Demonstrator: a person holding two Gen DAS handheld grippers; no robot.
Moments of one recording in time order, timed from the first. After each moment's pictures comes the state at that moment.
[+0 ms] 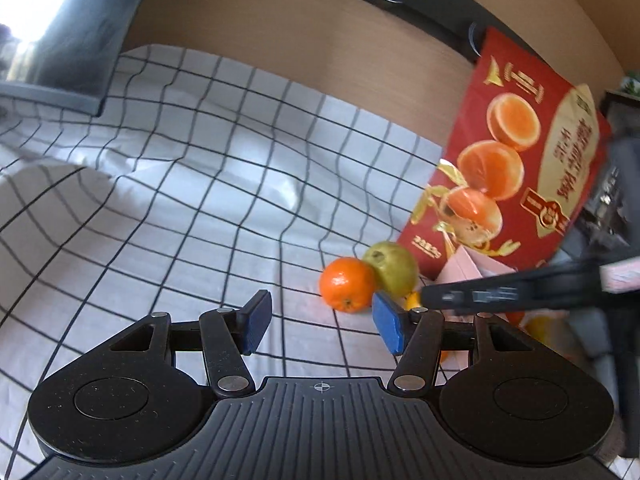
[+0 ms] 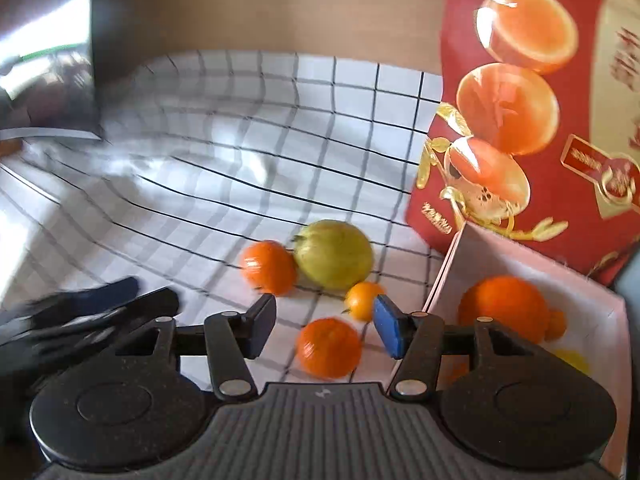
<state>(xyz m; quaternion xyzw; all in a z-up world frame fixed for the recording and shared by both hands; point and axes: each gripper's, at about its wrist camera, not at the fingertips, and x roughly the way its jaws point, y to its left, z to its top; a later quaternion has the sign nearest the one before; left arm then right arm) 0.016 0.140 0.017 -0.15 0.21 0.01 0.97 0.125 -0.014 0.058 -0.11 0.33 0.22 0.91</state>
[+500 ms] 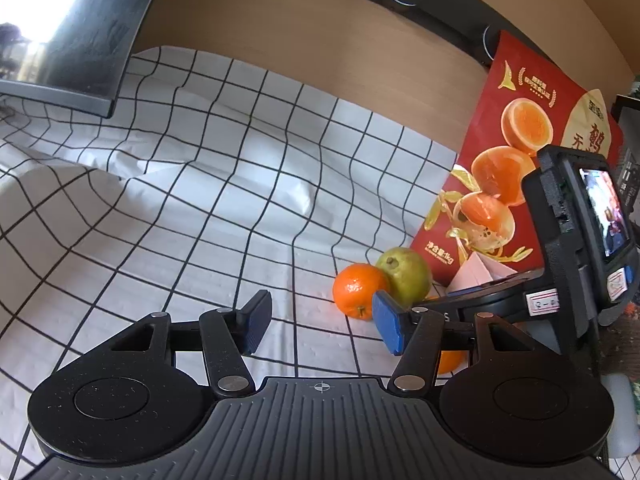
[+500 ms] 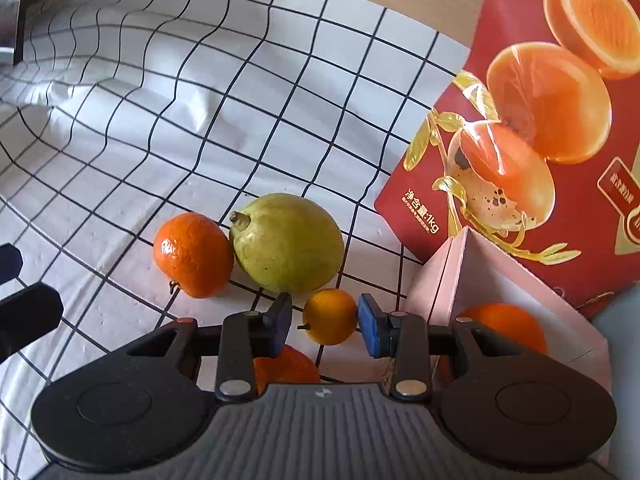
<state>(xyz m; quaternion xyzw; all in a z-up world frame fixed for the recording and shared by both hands) 0.020 0.145 0.016 -0.16 0.20 0.03 0.97 0.169 0.018 0.026 -0.20 0.35 0.16 0.90</state>
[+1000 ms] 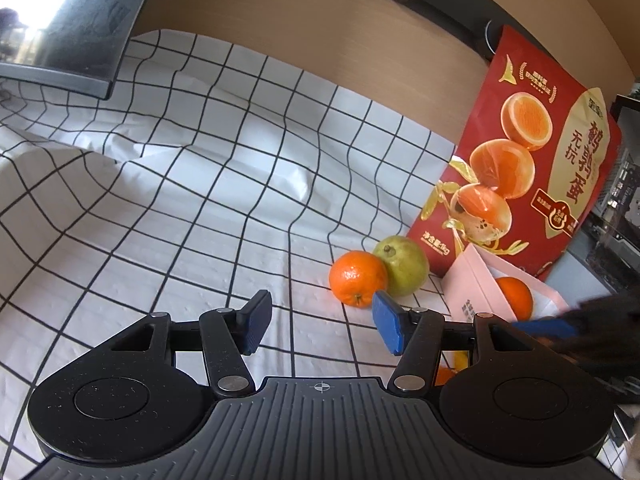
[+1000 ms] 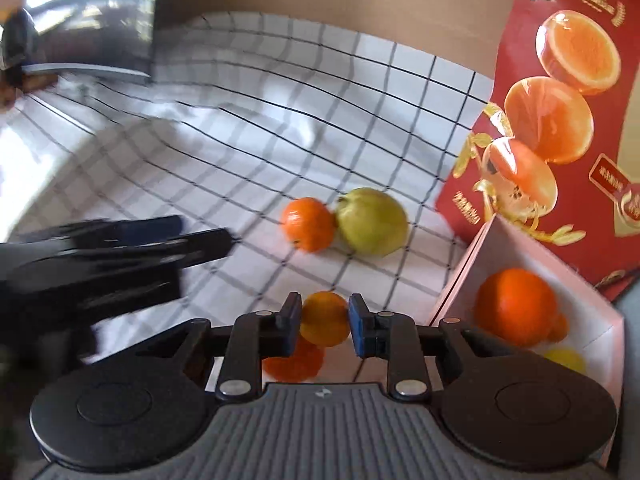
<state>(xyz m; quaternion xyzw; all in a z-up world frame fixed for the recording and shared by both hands) 0.020 0.147 0.012 -0.18 0.22 0.02 0.96 0.070 -0.028 0.064 -0.15 0.33 0.30 0.88</state>
